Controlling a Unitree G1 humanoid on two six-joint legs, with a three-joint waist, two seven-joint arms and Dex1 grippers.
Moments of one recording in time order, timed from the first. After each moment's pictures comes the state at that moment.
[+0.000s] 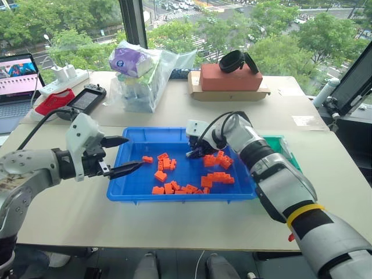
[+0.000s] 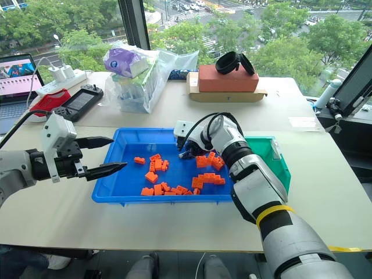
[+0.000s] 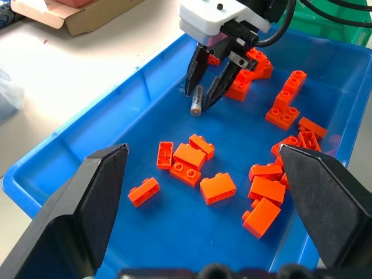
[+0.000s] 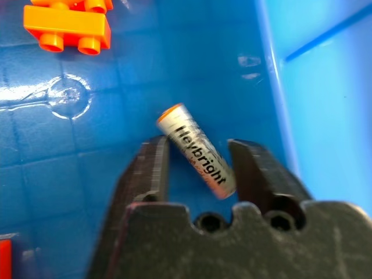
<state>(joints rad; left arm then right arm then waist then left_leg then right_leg) -0.28 1.00 0.31 -0.48 -0.74 0.81 -0.83 -1.32 -0.22 0.46 1.09 -0.27 0.20 1.08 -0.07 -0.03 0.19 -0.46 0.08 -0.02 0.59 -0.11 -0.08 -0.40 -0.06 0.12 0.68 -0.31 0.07</state>
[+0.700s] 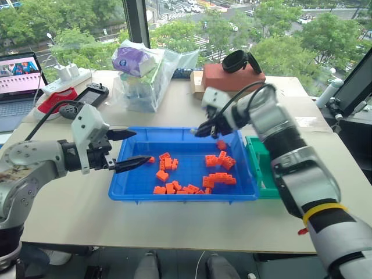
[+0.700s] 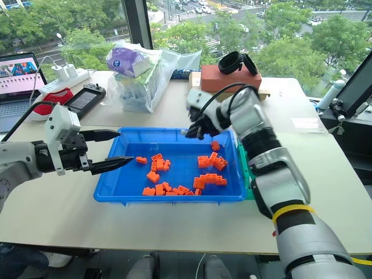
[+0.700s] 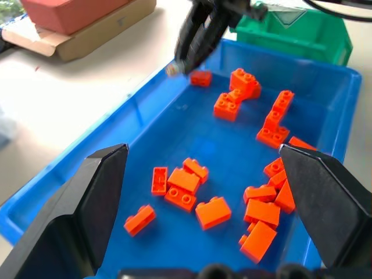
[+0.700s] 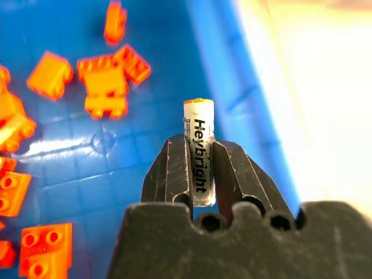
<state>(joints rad) -0.42 0.98 0.23 -0.43 -0.75 0.81 -0.86 -1.30 -0.48 0.25 0.62 -0.10 0.56 1.28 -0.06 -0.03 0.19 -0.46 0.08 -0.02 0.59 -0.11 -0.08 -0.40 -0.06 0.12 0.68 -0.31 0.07</state>
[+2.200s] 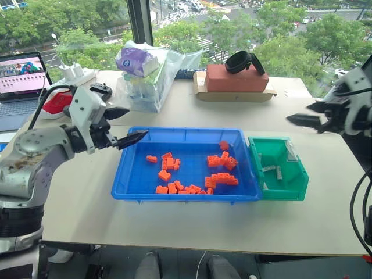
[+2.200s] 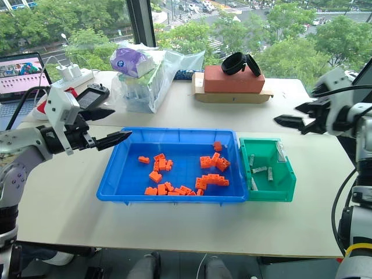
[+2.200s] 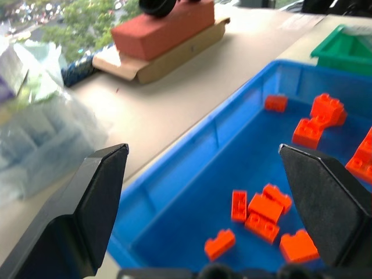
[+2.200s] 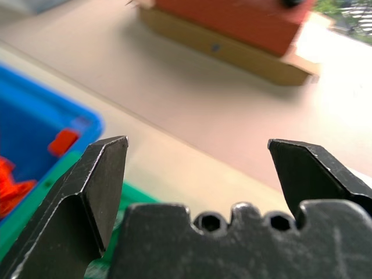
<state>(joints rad) -0.46 0.85 0.22 -0.25 -0.55 0.65 -0.81 -0.96 -0.97 -0.19 0.62 0.17 0.61 0.97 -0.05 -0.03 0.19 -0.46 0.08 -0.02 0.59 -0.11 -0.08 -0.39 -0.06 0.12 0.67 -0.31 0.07</state>
